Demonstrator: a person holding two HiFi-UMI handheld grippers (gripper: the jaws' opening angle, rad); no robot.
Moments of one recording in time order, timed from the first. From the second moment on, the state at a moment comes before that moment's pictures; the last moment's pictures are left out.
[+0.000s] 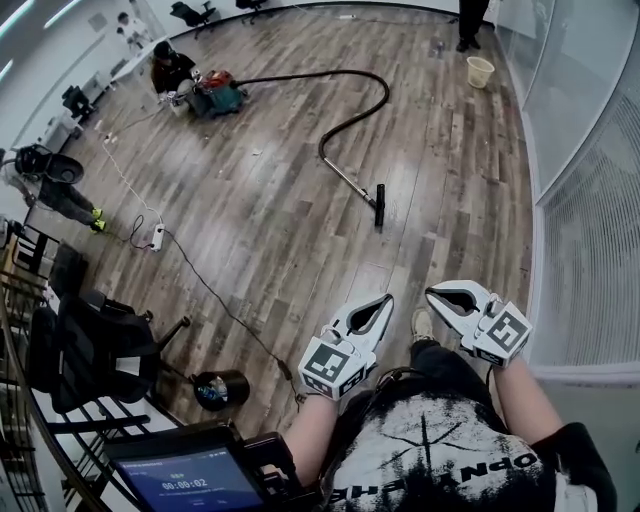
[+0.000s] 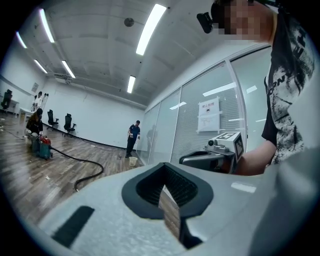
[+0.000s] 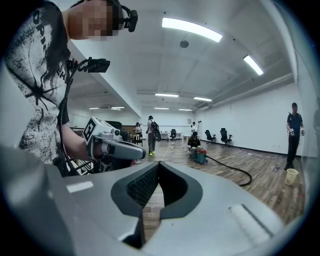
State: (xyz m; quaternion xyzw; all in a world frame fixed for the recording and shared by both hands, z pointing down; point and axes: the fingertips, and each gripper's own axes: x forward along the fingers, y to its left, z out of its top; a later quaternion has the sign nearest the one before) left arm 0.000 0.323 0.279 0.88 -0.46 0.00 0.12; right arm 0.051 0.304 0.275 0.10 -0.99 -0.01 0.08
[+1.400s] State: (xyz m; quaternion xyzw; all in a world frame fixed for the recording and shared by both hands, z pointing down) left arm 0.006 0.003 0.277 0.81 -0.57 0.03 0.13; right arm 0.078 -0.035 0.296 0.02 -1.00 0.07 0.06
